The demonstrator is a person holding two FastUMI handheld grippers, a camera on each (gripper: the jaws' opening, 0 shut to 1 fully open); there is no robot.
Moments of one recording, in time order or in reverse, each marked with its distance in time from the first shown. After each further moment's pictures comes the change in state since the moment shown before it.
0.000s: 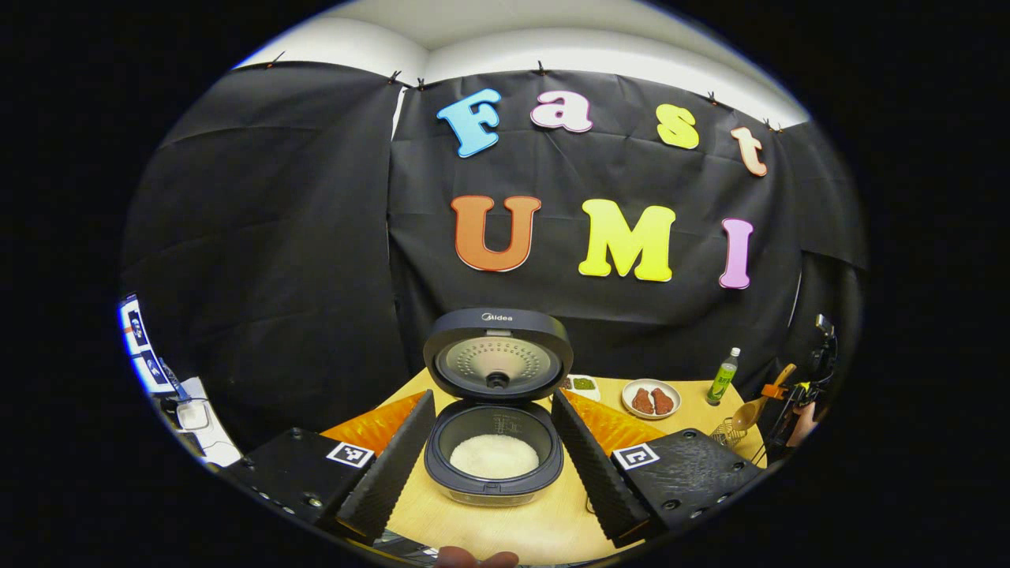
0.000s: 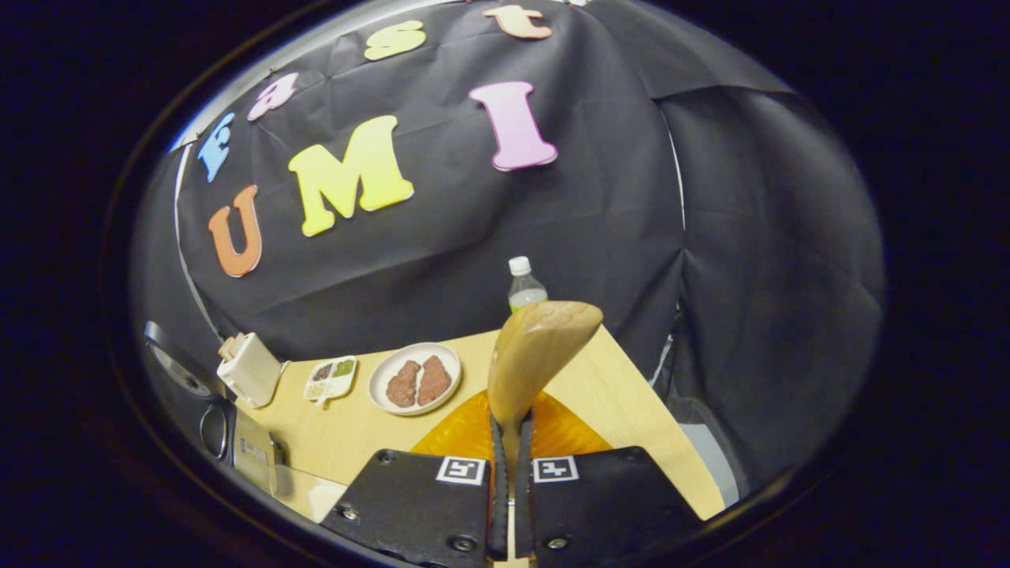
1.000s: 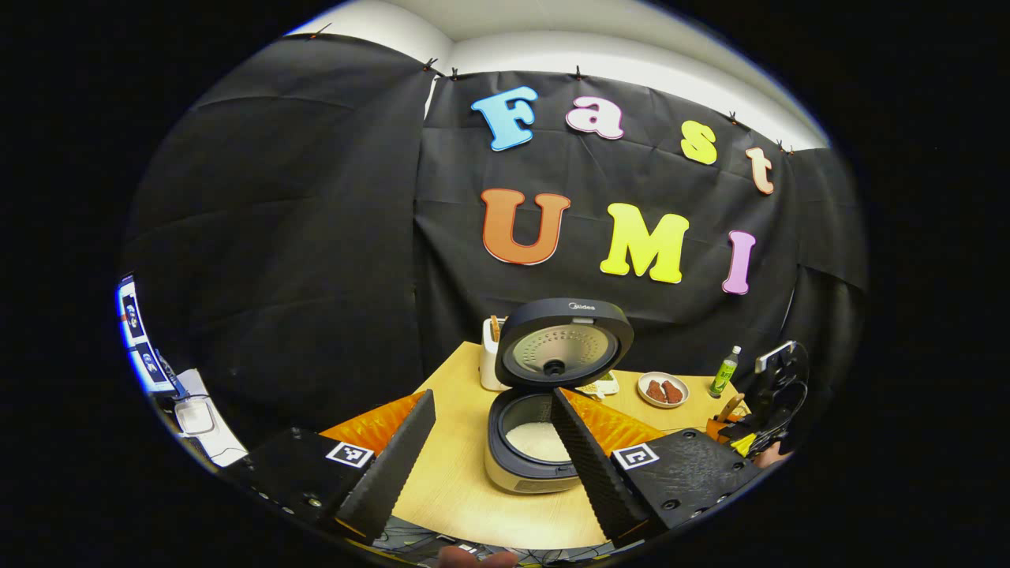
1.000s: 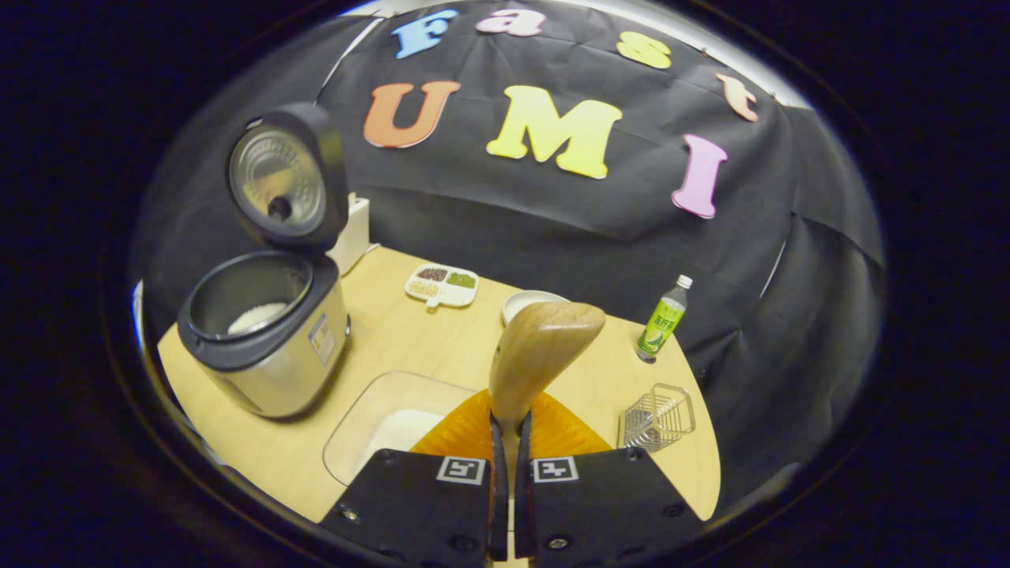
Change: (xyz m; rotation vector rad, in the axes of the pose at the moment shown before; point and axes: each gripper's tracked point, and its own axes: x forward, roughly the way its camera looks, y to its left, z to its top) left arm -0.030 0.128 -0.020 -0.055 0.038 -0.008; right arm -0.072 0.217 -0.162 -0.588 0.062 0.068
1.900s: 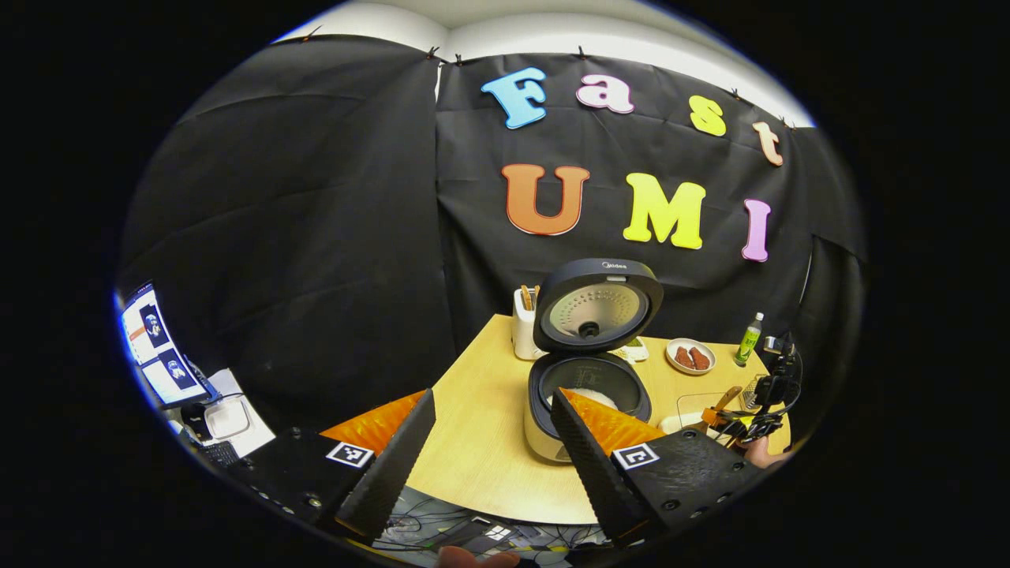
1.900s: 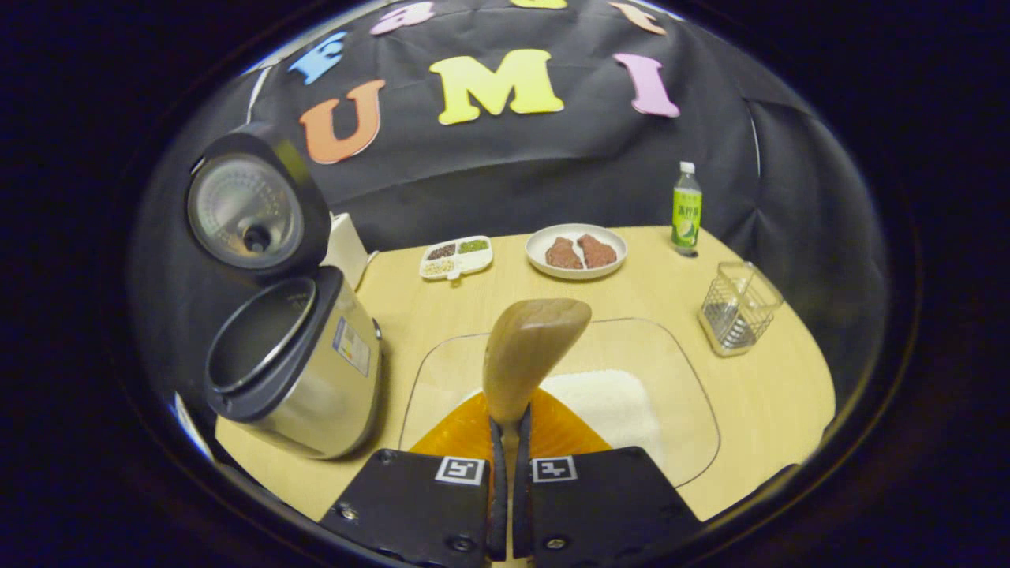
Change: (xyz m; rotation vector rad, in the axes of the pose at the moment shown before) left arm -0.025 0.026 -0.033 0.061 0.104 0.074; right arm 0.019 0.071 -0.041 0.562 0.134 0.117
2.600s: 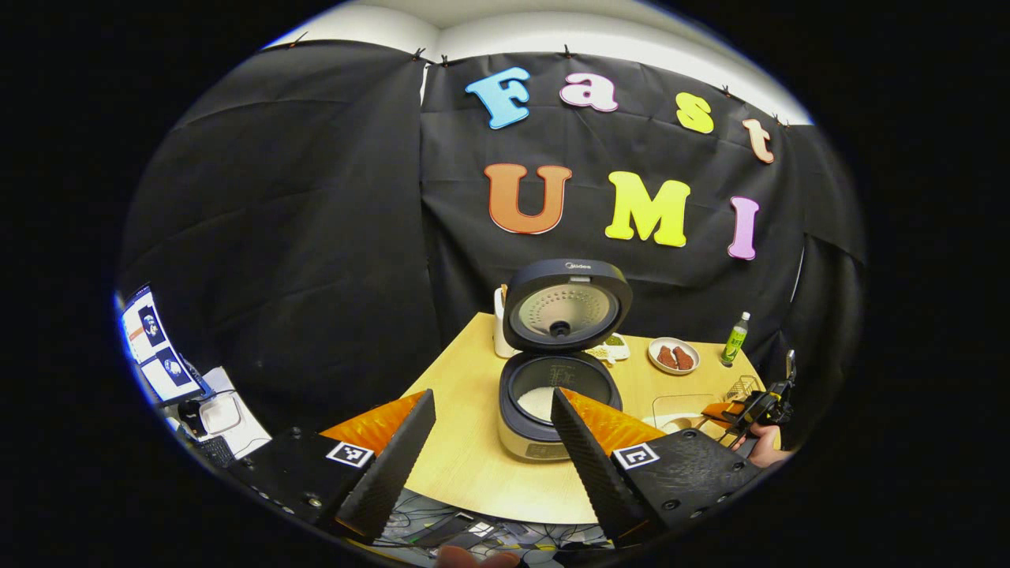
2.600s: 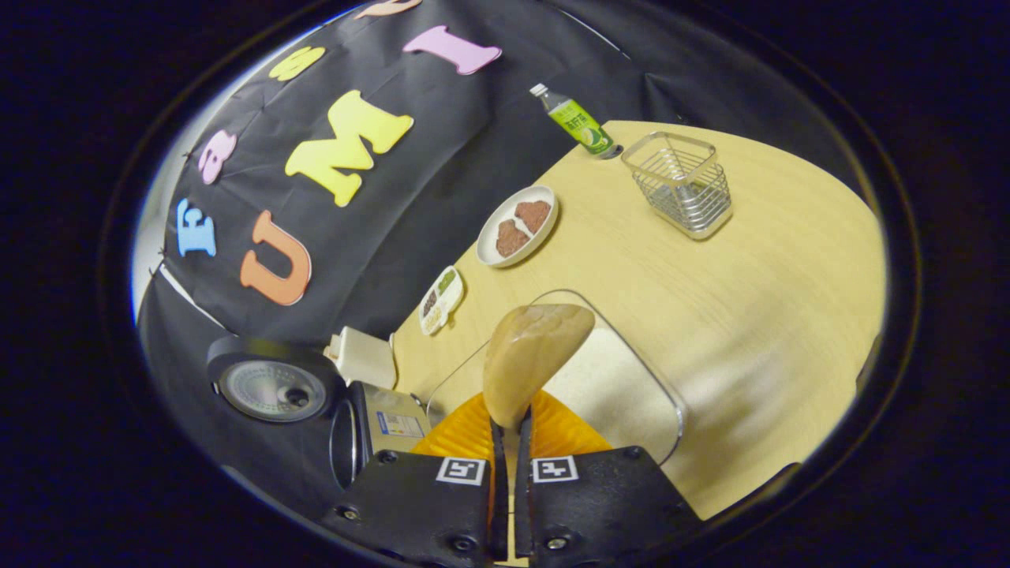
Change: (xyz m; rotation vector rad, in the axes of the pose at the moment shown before) left arm -0.014 -0.052 0.007 0.001 -0.006 -0.038; right arm -0.023 -0.061 0.030 0.635 0.033 0.155
